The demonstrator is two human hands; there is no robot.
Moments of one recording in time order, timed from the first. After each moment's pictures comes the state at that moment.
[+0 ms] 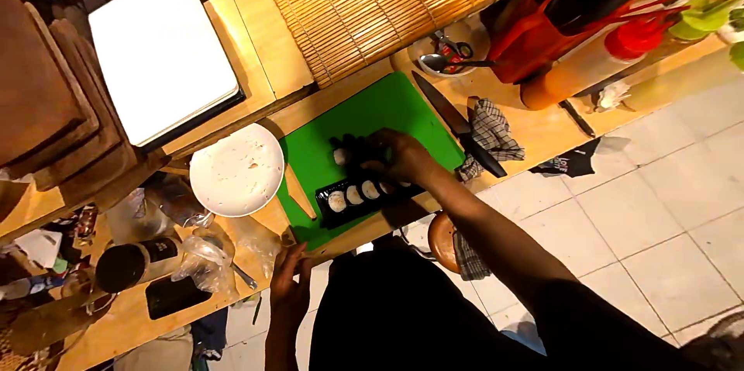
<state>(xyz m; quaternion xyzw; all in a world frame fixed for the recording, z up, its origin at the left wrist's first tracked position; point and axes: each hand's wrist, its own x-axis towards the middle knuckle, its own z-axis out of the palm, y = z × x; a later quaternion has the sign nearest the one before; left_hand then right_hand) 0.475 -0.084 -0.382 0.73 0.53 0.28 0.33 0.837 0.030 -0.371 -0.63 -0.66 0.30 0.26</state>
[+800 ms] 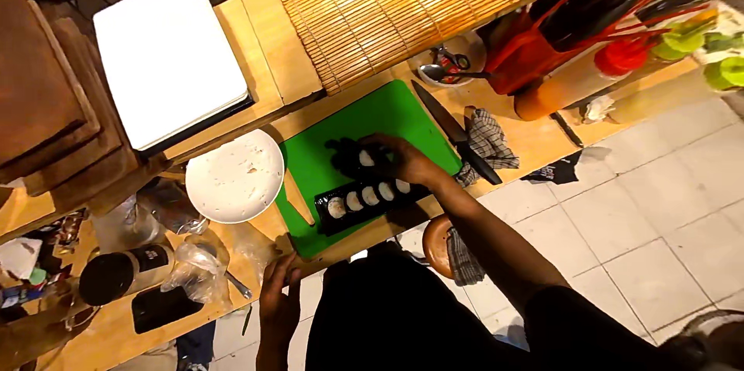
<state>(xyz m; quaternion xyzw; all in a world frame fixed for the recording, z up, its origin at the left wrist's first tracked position) 0.459 -0.084 -0.388 0.70 0.54 0.30 0.35 0.847 0.043 -0.387 -0.53 -0.66 0.40 0.34</state>
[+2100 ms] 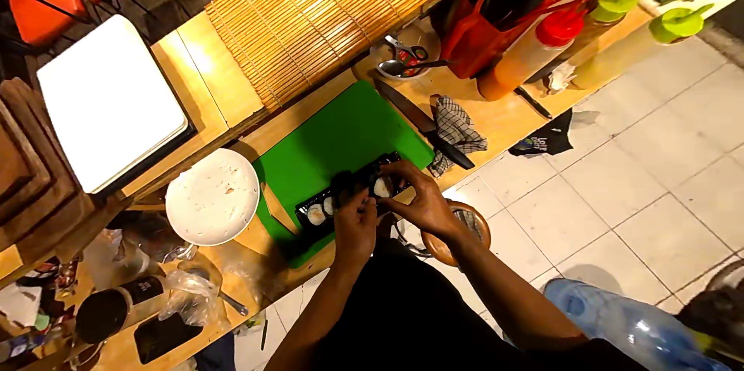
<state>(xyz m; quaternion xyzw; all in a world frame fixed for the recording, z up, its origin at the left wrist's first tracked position) 0.679 -0.035 -0.330 0.64 0.50 0.21 0.55 0.849 -0.083 -0.370 -0.64 -0.55 0.28 0.46</state>
